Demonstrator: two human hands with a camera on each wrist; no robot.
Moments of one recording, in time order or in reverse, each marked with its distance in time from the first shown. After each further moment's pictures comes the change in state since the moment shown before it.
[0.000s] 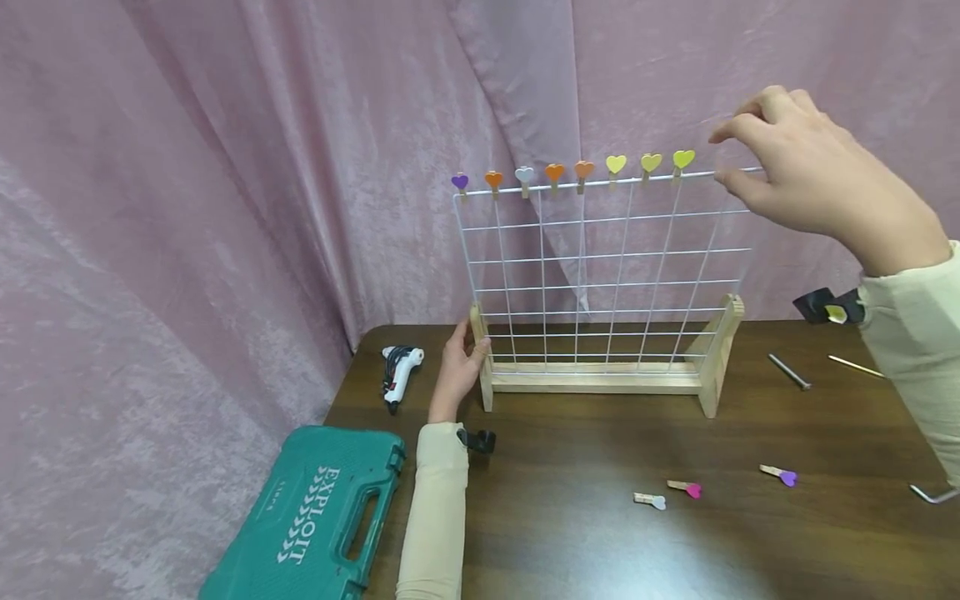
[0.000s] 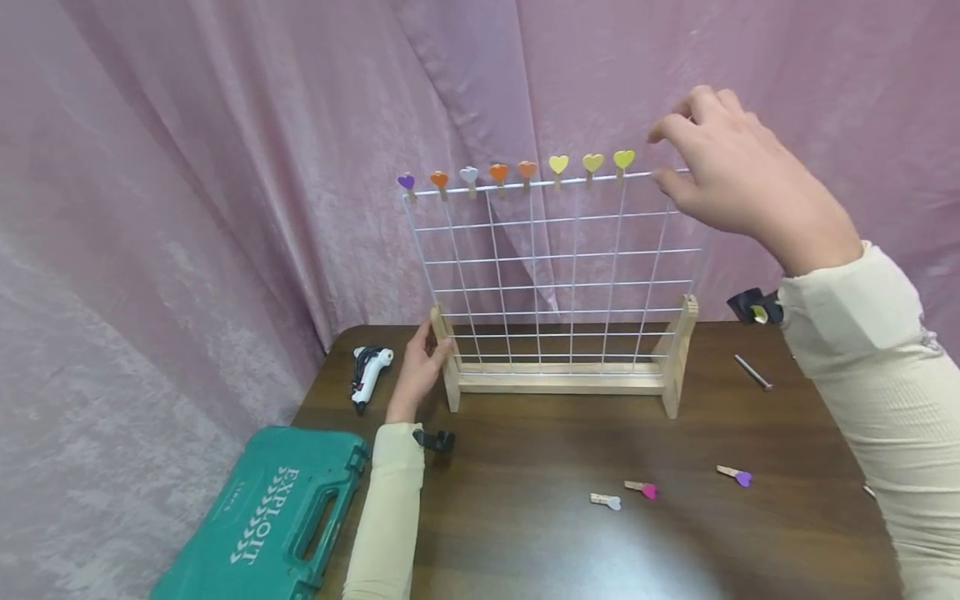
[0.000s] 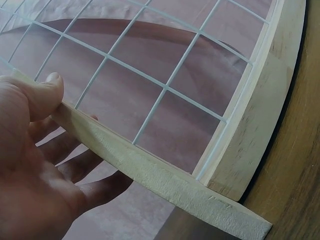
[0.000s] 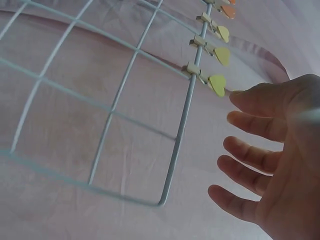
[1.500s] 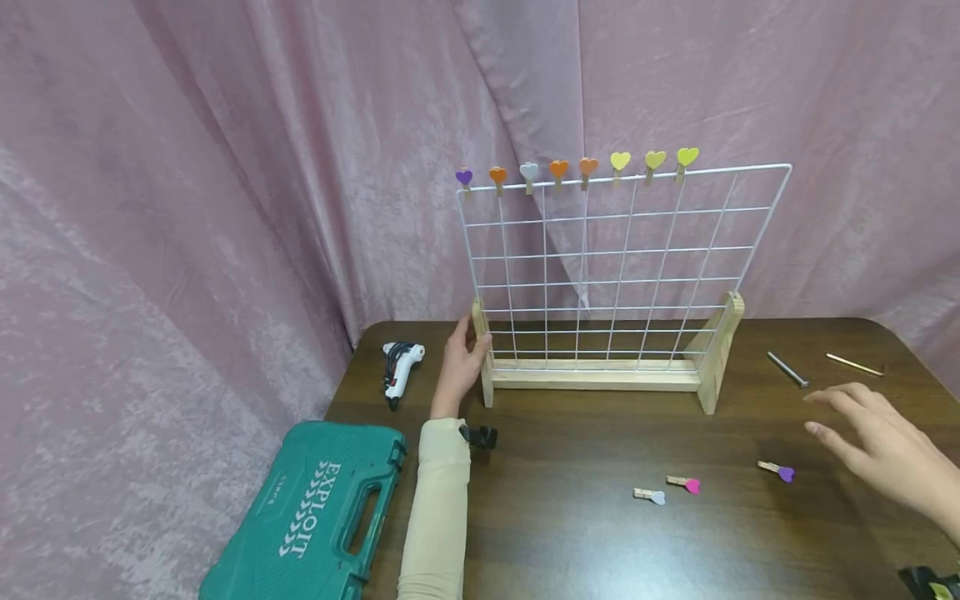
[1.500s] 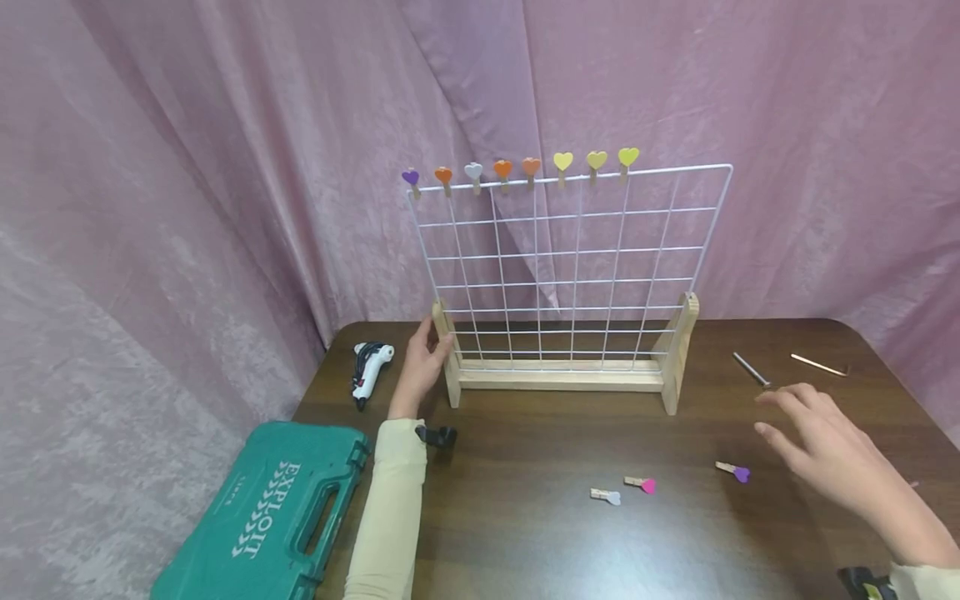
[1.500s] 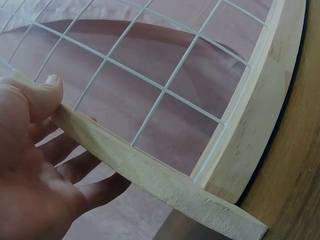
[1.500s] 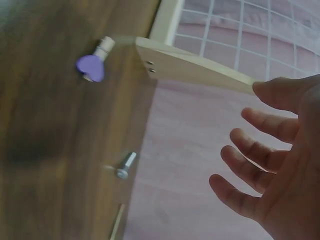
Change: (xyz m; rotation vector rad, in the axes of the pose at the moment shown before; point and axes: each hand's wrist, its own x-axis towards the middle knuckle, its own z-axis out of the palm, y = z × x) left_hand 0.003 -0.010 0.001 0.017 0.005 -0.002; right_hand -0.254 0.060 0.151 0.165 -0.084 0.166
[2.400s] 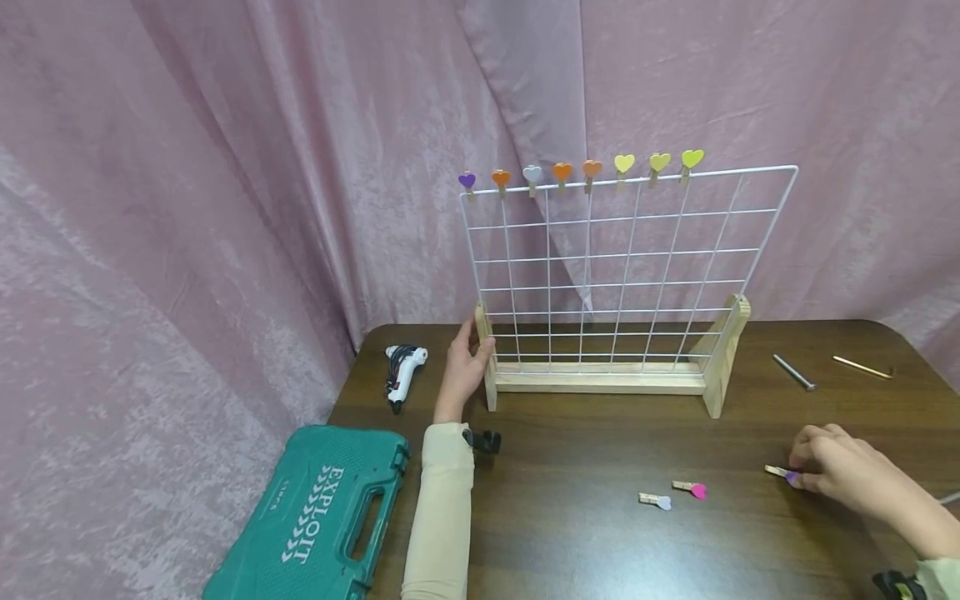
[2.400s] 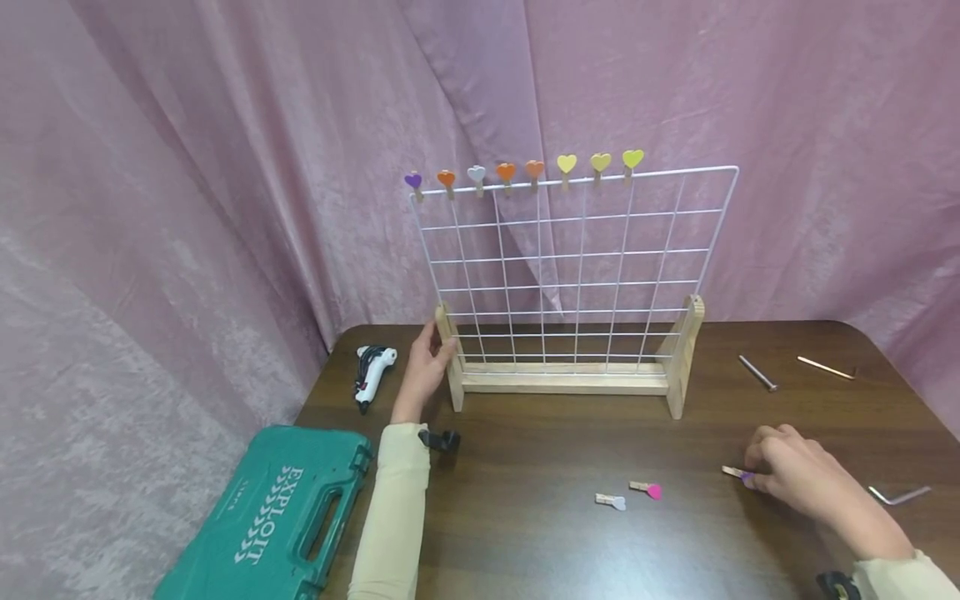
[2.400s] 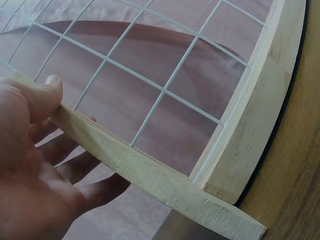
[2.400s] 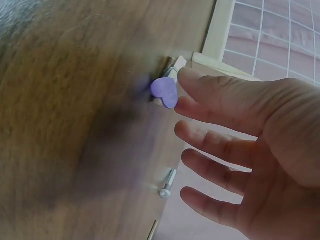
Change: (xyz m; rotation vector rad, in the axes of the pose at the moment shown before) left_hand -0.005 0.016 -0.001 -0.003 -0.010 -0.007; right_hand -0.009 0.011 0.045 -0.082 -0.303 0.020
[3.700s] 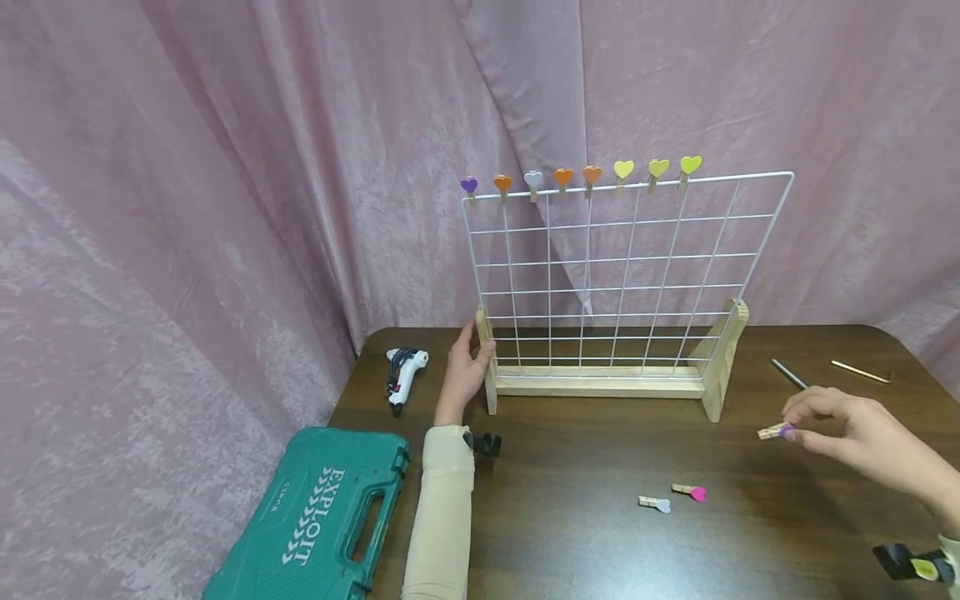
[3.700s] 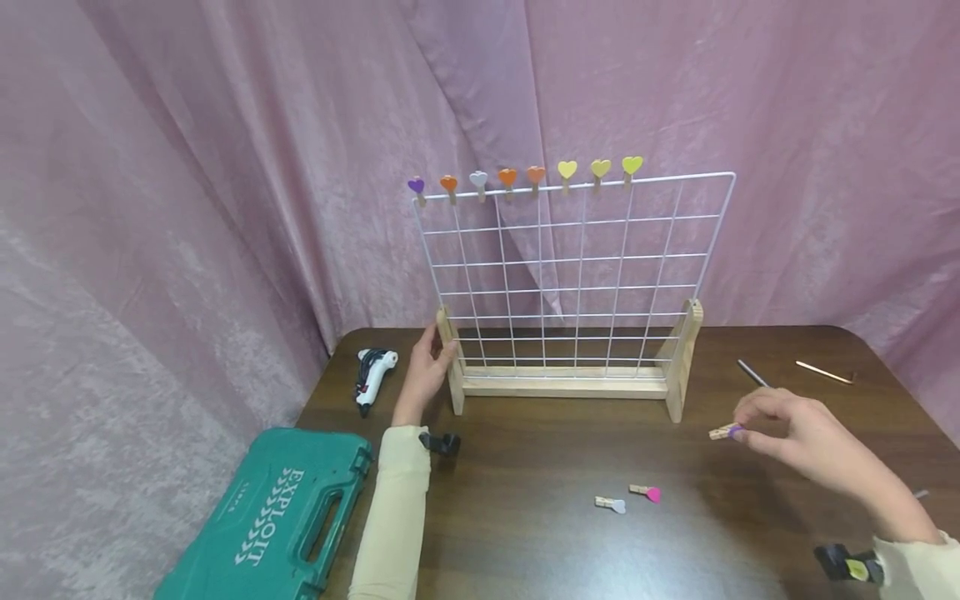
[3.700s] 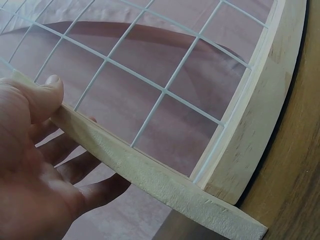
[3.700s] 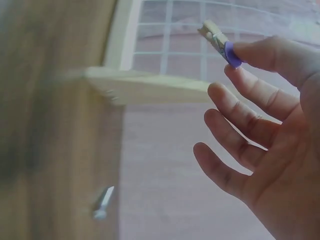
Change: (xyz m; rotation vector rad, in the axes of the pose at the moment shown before) left_hand 0.000 -0.001 -0.001 0.034 0.002 -0.023; right_hand 0.016 -0.018 -0.051 0.293 0.302 -0.136
